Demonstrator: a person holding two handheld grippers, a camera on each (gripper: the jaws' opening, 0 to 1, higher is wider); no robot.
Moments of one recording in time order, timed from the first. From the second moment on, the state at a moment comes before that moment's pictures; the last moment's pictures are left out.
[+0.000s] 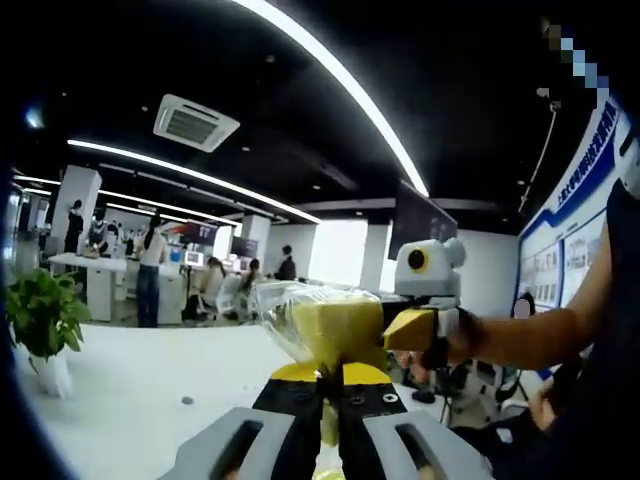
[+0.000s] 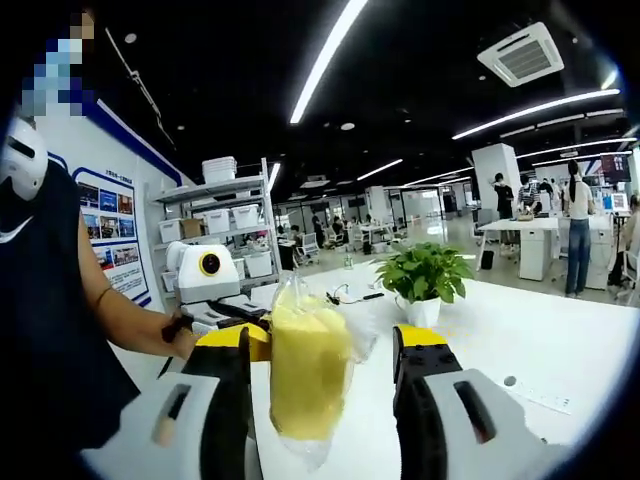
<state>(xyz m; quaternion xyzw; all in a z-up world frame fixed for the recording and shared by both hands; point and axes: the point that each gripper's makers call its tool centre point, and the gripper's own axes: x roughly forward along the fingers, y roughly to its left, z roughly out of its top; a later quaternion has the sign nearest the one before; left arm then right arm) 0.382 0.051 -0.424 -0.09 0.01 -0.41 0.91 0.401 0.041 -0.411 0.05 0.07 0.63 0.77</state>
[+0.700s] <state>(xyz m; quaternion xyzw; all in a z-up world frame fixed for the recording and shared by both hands) 0.383 0.048 -0.425 -0.09 0.02 -0.42 0.90 0.394 0.040 -0.415 0.05 0.10 0.65 0.76</state>
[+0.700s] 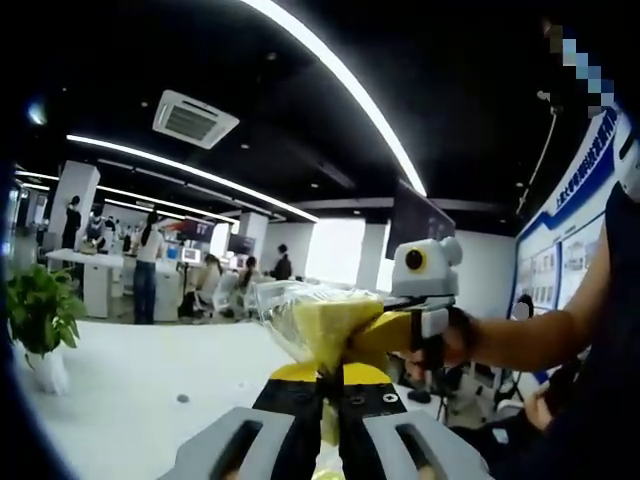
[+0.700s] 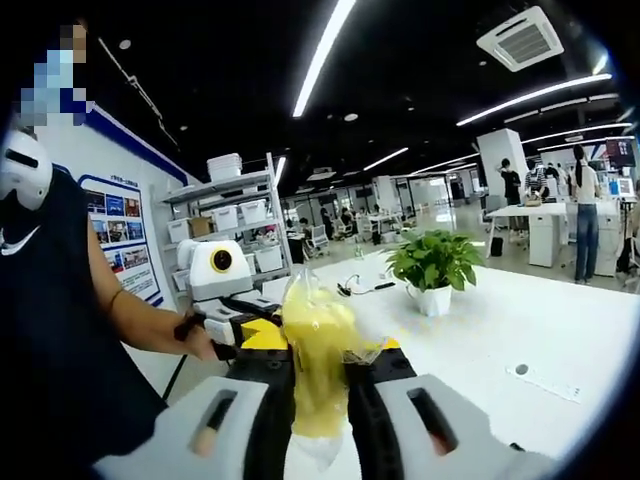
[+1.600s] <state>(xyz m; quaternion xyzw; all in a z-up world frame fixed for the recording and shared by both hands) 0.379 0.046 -0.430 -0.09 0.02 -0.41 0.91 0.386 0.038 -0.418 0.05 0.09 0.66 0.74</state>
